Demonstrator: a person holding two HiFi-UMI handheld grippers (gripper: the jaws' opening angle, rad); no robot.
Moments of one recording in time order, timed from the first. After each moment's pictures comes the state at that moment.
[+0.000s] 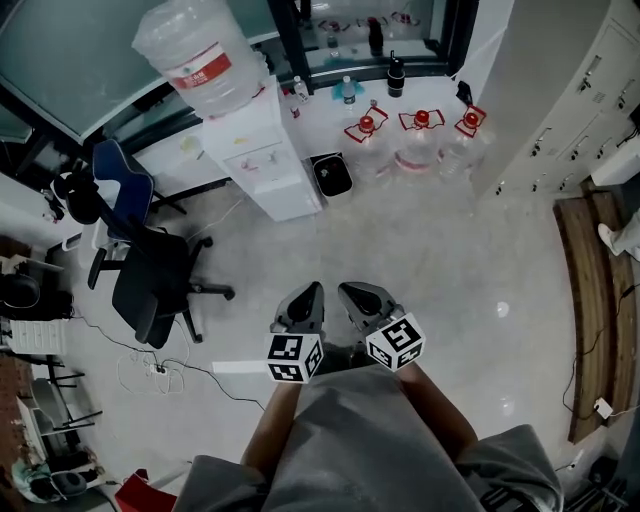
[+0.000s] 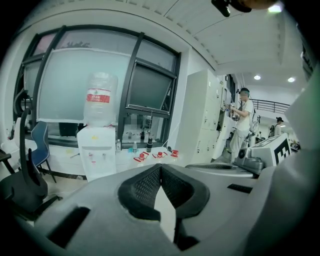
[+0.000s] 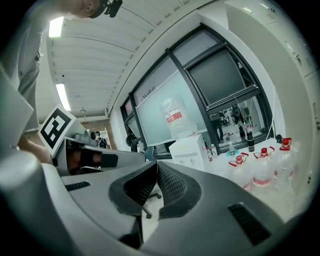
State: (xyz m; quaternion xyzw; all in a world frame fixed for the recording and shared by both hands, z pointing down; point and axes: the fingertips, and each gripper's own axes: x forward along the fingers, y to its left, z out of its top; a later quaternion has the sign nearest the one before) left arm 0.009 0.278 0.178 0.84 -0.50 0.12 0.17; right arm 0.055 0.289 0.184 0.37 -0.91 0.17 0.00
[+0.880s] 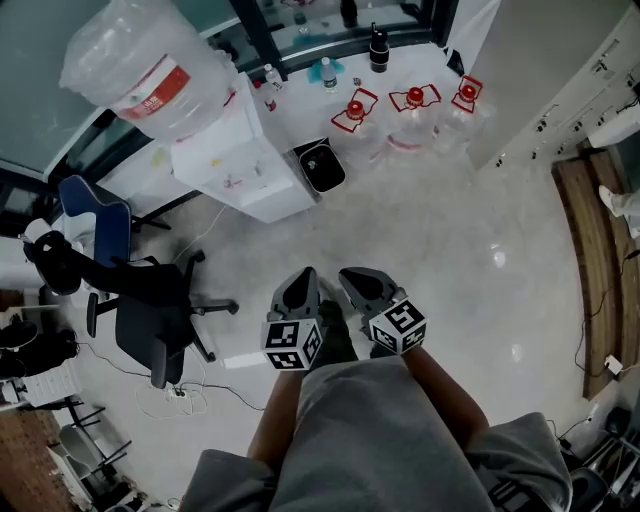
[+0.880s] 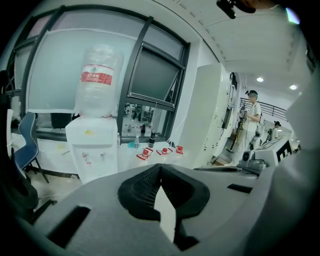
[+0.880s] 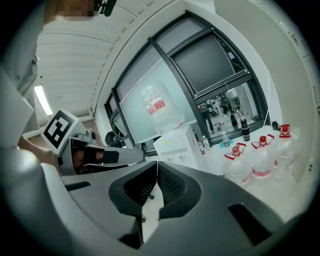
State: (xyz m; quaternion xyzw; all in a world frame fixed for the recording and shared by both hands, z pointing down) left arm -0.037 0.114 0.226 0.84 -0.47 0.14 0.22; right arm 0.019 0.138 0.235 0.41 -0.88 0.24 0.02
